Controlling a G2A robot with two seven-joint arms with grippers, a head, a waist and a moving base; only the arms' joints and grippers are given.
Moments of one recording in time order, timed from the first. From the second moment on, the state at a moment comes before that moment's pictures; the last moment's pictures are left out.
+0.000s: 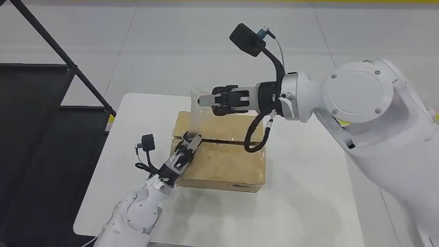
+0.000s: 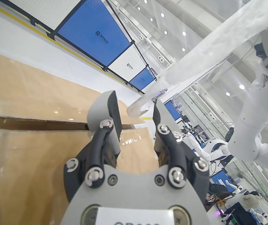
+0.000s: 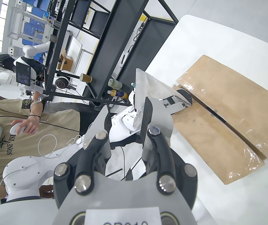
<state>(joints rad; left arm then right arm) 1.10 -1.23 -1.19 -1.39 0.32 -0.64 0.02 -0.13 -1.11 0.85 -1.71 0.18 0.45 1.01</state>
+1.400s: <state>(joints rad) 1.16 -1.18 -1.43 -1.53 0.43 -0.64 -0.27 -0.25 -1.06 0.95 -1.59 0.17 0.49 1.13</state>
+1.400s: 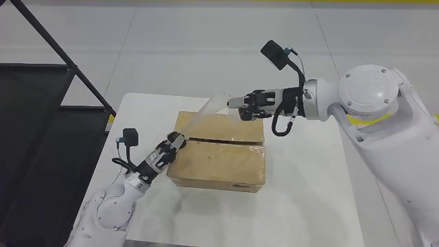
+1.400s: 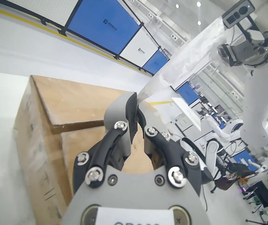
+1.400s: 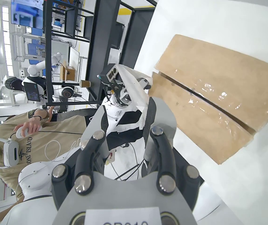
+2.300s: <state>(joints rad) 1.16 -1.13 -1.57 -1.65 0.57 -0.76 -0.55 -0.20 -1.03 0.76 -1.52 0.05 0.50 1.32</state>
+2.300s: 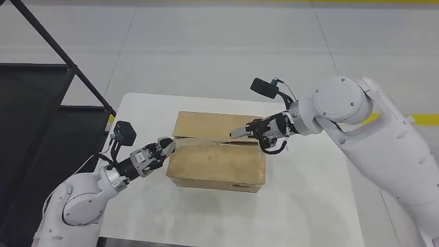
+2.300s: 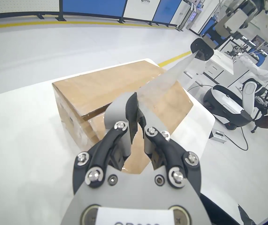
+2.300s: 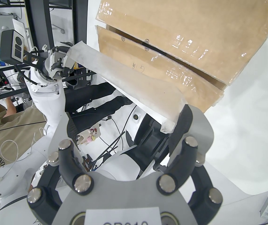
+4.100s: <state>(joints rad) 0.85 -1.05 -1.48 -1.37 0.06 -0.38 -1.17 -0.02 -1.22 0.43 -0.83 0.77 0.35 1.47</state>
